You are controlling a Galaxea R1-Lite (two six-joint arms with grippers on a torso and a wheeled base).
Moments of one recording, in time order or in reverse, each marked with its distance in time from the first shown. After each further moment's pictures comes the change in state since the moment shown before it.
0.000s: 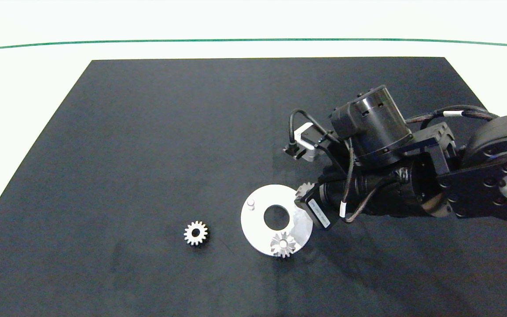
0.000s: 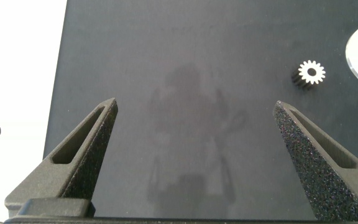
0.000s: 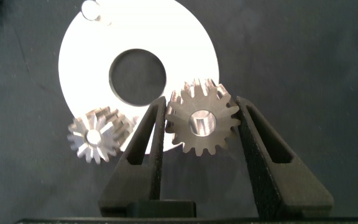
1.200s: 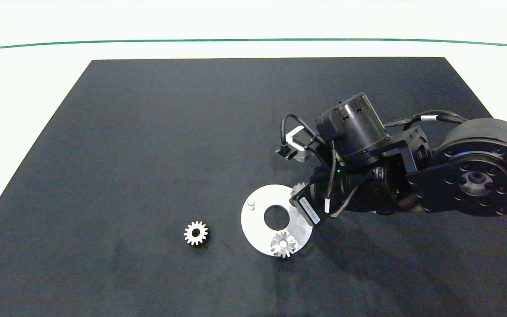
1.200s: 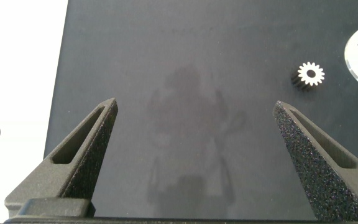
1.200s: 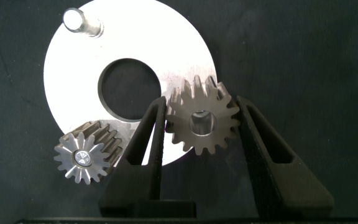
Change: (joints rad) left arm -0.002 -0.001 -0.004 0.000 0.000 0.000; right arm -0.019 0.055 -0.032 -0.009 0.002 0.007
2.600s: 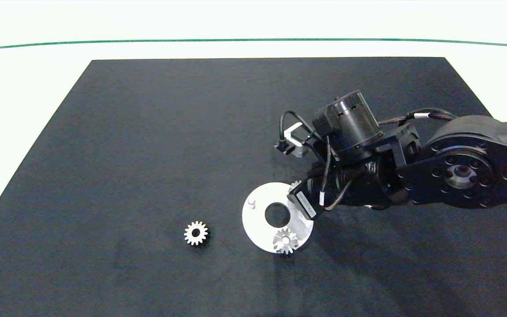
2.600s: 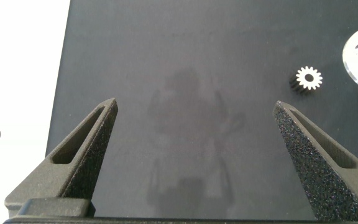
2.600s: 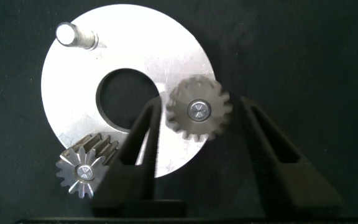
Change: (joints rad) left arm 0.000 0.007 -0.017 0.000 0.000 0.000; right arm -0.013 0.029 -0.036 0.000 0.003 0.005
